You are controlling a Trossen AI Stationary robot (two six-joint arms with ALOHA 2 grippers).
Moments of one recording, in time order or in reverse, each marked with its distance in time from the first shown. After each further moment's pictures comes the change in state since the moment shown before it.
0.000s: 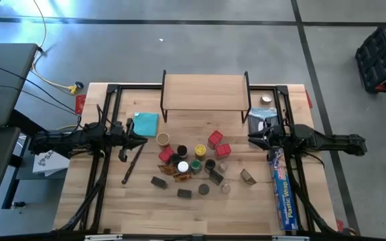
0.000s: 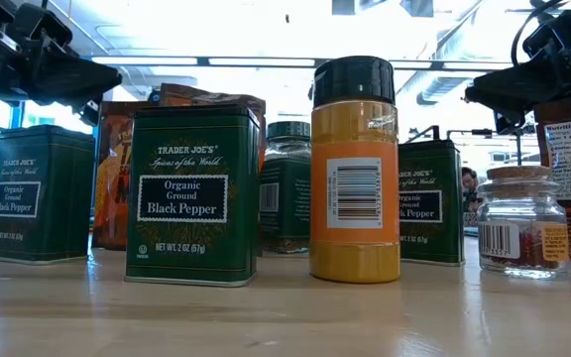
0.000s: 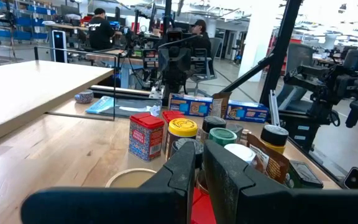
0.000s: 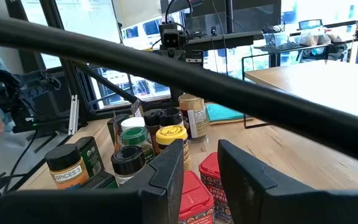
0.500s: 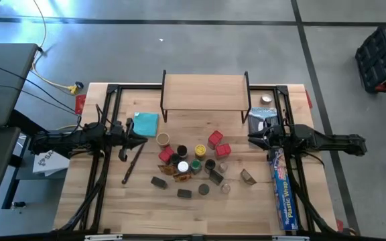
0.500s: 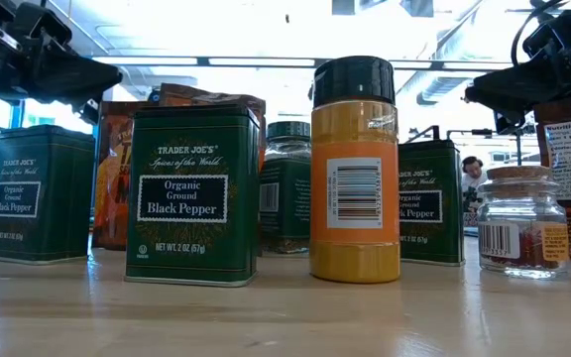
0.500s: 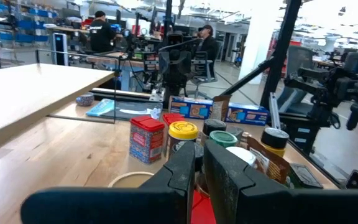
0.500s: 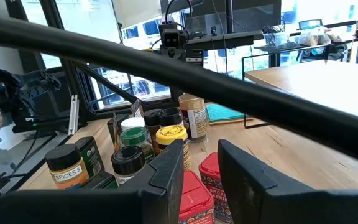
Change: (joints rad) left arm 0.000 0.000 0.000 0.013 -0.019 0.000; right arm 0.000 0.000 0.000 0.000 0.000 0.000
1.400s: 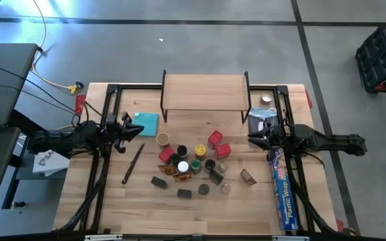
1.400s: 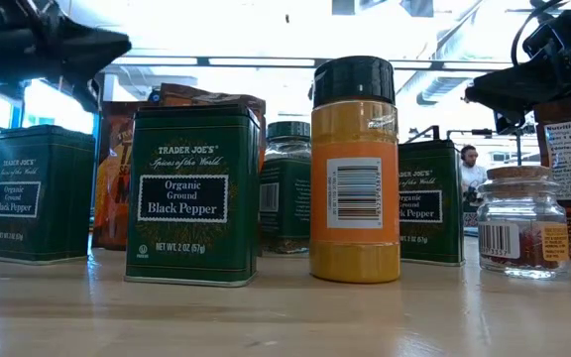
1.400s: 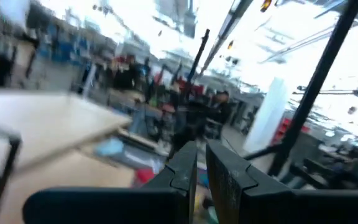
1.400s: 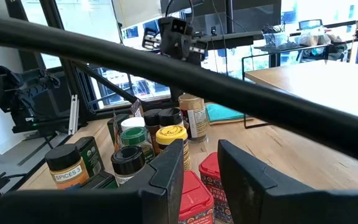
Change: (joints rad) left arm 0.000 0.041 0.013 0.245 -0.162 -0.197; right arm 0.000 0.000 0.000 0.000 0.000 0.000
